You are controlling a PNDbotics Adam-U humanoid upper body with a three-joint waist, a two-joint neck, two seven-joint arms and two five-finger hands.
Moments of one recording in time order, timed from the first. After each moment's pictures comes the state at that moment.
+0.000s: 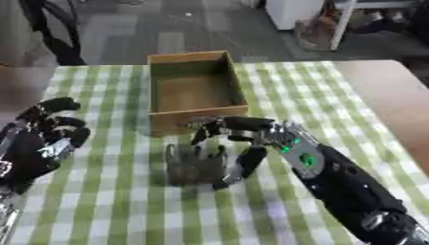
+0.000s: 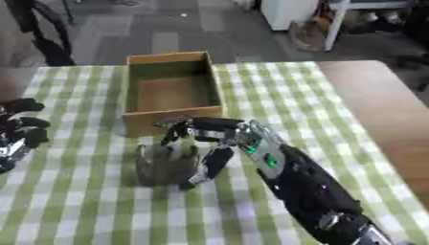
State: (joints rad) left arm -0.29 0.37 -0.12 -1.68 0.24 0.00 -0.14; right arm -0.72 -0.23 0.39 -1.10 0.53 -0.53 0.54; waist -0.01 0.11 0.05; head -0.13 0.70
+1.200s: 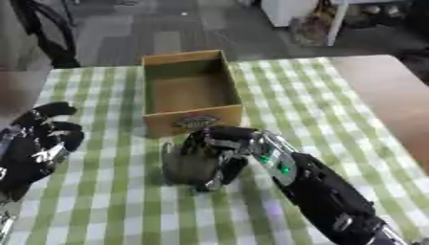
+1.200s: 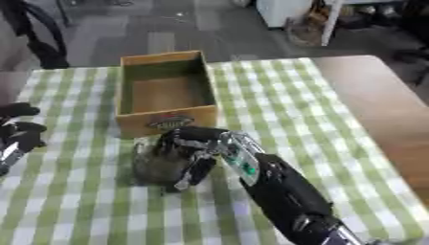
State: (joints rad) left arm -0.29 0.35 -0.13 -1.68 0.25 0.01 -0.15; right arm -0.74 -0.15 0.35 -0.97 0.72 -0.56 0.43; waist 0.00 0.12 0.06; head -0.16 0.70
